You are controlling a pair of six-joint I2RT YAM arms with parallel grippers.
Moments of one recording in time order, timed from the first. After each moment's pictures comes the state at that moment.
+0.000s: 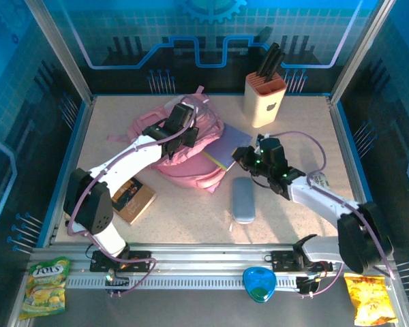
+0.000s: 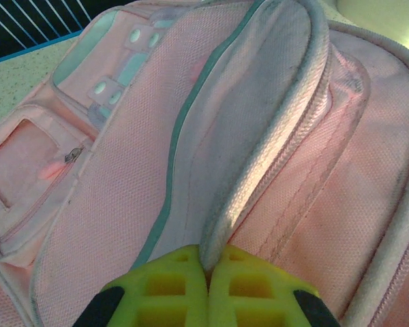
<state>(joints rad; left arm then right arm) -0.52 1.67 1.40 -0.52 -0.29 -0.14 0.48 1.33 0.72 0.15 -0.22 1.11</state>
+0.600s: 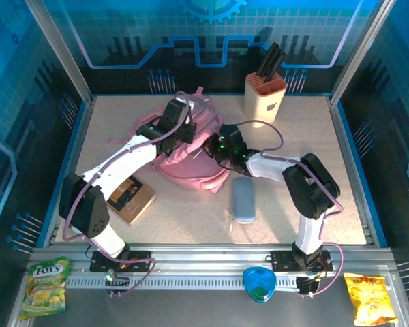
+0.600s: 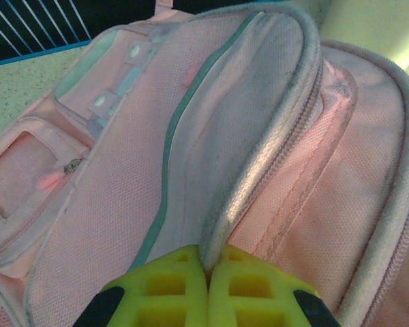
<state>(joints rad) -0.49 1.62 1.40 -0.50 -0.22 -0.20 0.61 1.89 1.12 0.30 -0.18 1.26</state>
